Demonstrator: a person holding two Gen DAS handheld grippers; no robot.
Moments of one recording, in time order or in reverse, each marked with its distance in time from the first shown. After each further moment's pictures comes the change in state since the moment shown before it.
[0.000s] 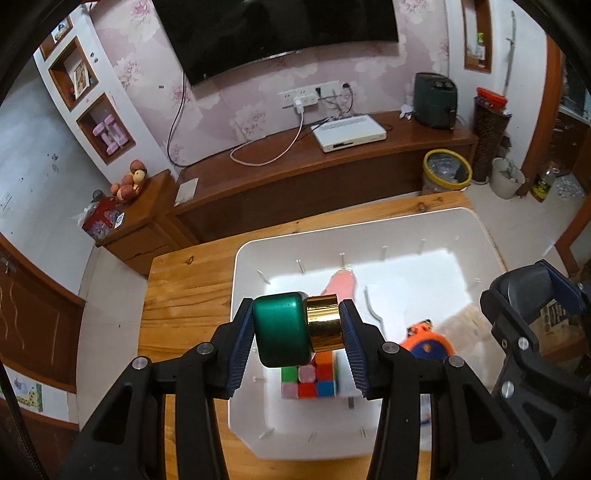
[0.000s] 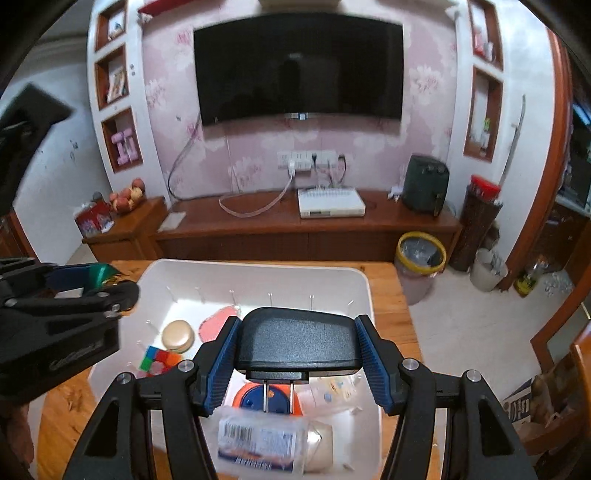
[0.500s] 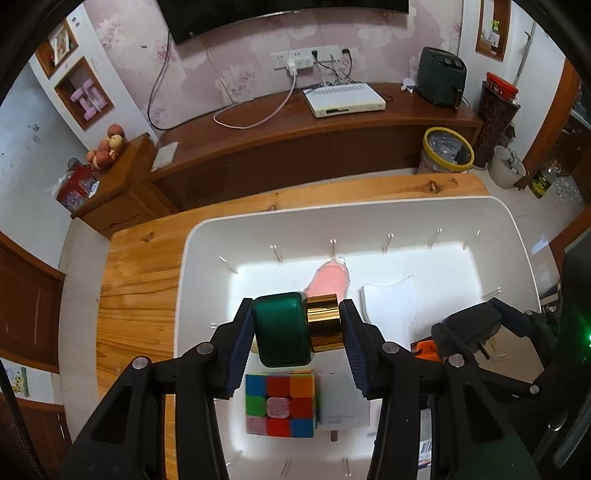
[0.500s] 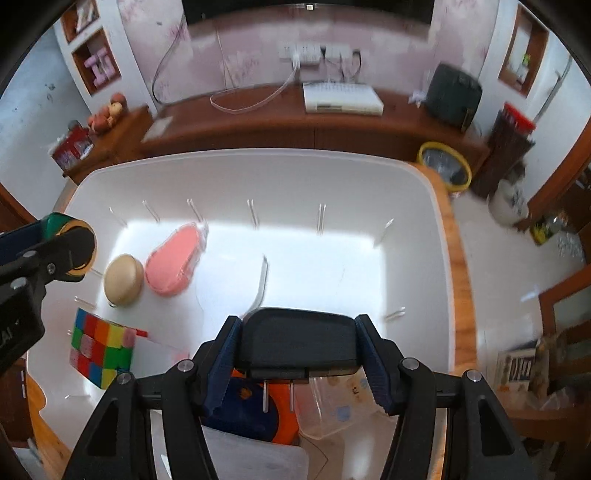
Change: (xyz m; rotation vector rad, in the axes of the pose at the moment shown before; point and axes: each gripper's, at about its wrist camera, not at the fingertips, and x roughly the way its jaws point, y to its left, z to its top) left arm 0.067 -0.012 0.011 -0.039 0.135 -0.076; right arm 0.122 0.001 -0.017 -0.020 0.411 0.009
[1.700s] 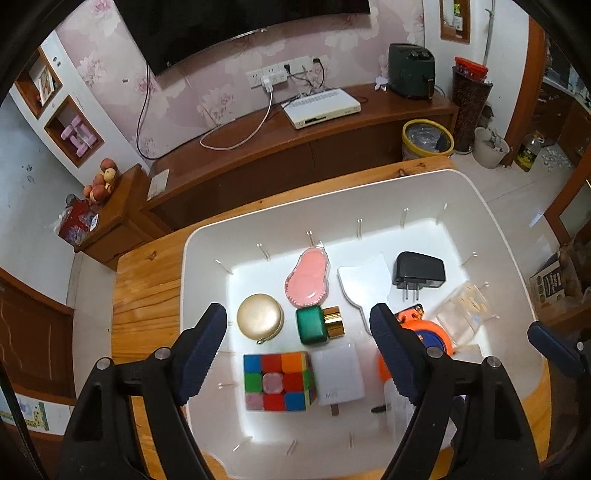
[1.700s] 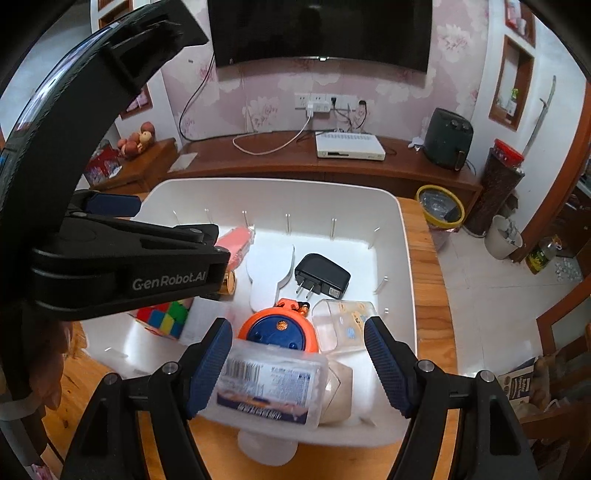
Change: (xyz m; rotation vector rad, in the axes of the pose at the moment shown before) left arm -0.039 -0.013 -0.024 0.130 -0.075 0.013; right arm -0.095 0.021 -0.069 -0.041 -0.218 0.018
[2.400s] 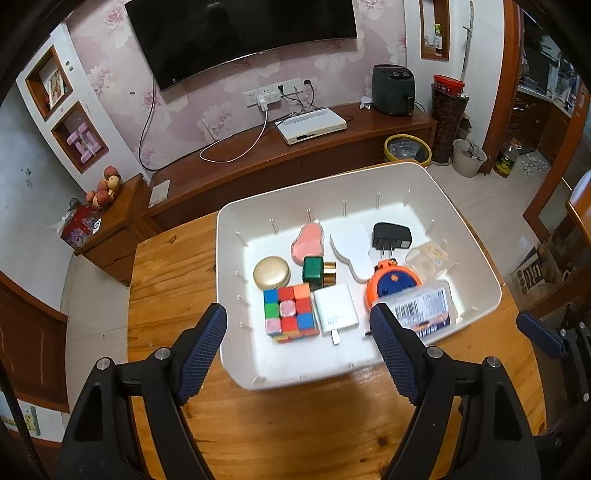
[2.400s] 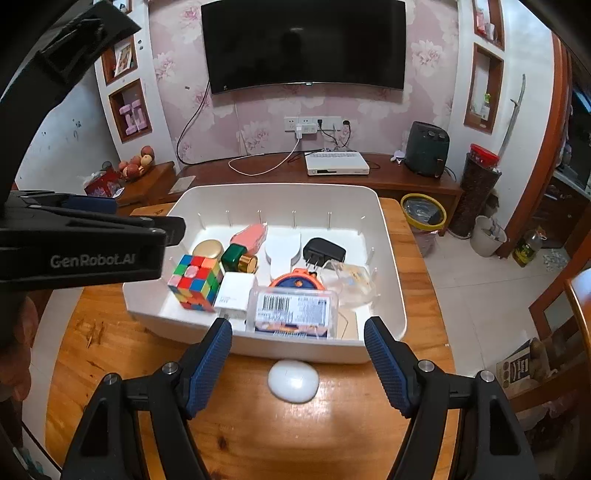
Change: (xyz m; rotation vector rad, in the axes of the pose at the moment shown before) left arm -0.074 0.019 -0.067 0.008 -0.080 -0.055; right arm -0.070 0.022 -0.064 0.056 -0.098 -0.034
